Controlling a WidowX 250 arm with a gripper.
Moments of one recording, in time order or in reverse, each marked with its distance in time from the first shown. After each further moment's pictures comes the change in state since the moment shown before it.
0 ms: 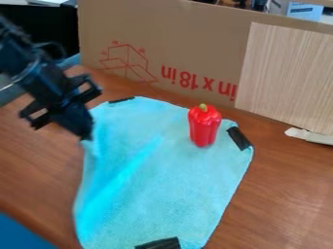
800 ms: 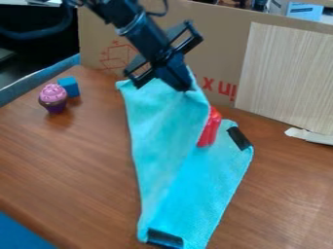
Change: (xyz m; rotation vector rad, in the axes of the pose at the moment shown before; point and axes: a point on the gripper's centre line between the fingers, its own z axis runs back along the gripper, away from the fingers) arm 0.013 -0.137 -0.023 -0.162 0.025 0.031
